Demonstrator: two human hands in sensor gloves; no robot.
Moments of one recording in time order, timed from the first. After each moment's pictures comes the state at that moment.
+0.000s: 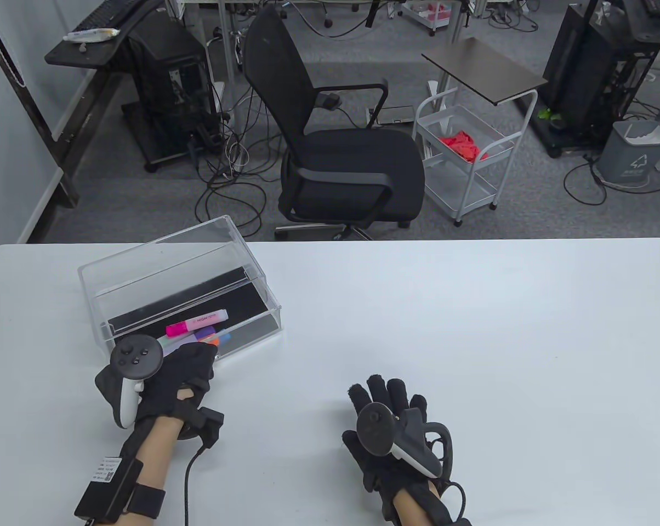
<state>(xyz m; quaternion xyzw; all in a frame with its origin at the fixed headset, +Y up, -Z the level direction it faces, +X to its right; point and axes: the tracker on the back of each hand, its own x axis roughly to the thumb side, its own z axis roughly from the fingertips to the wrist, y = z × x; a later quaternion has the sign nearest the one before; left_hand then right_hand) -0.298 -0.715 -0.356 0.00 0.17 0.44 0.88 0.076 -0.729 -0.277 0.07 0.06 0.99 0.11</state>
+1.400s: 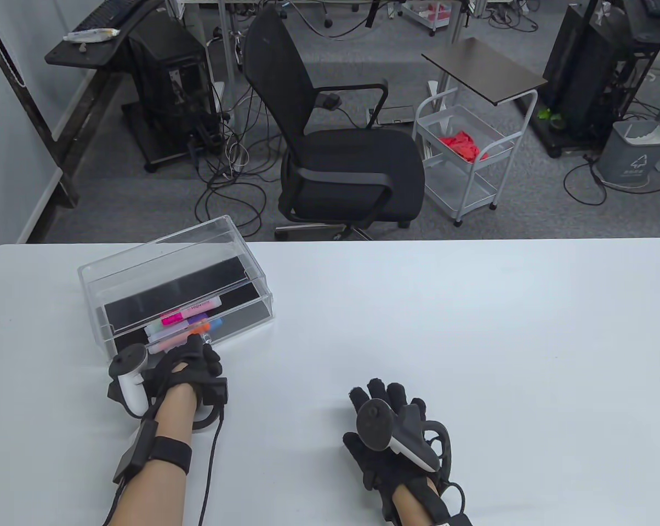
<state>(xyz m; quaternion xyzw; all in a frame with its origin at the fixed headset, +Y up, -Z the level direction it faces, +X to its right) -0.323 -0.800 -0.405 -0.12 0.32 0.63 0.70 0.076 -0.735 -0.282 0.06 0.10 0.99 0.11</state>
